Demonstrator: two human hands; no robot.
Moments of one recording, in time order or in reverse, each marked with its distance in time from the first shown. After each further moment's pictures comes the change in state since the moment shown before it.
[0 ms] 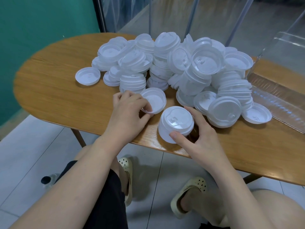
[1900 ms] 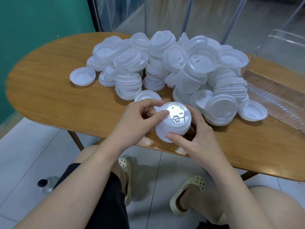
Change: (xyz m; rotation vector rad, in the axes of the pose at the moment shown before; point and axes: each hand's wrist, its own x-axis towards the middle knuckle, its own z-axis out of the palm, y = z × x) left_hand -0.006 0.031 0.000 -0.889 -0.220 -0.292; right_hand 0.001 -0.004 -0.001 0.084 -0.011 -0.033
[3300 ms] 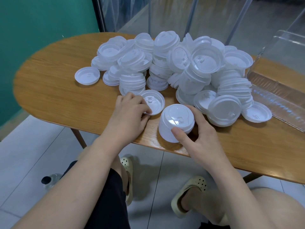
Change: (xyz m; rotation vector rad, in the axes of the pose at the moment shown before) left_hand 0.013 -0.028 -0.026 0.996 0.128 0.332; right_hand -0.002 0.002 0.002 -0.049 0.014 -0.015
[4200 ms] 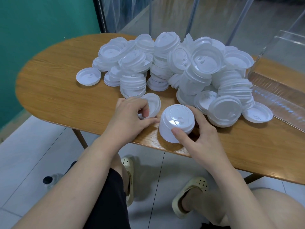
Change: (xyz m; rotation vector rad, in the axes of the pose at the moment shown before) left_hand -0.004 0.004 -0.008 -0.312 -0.024 -0.159; right_hand 0.000 -0.005 -0.001 0.063 0.000 -0.014
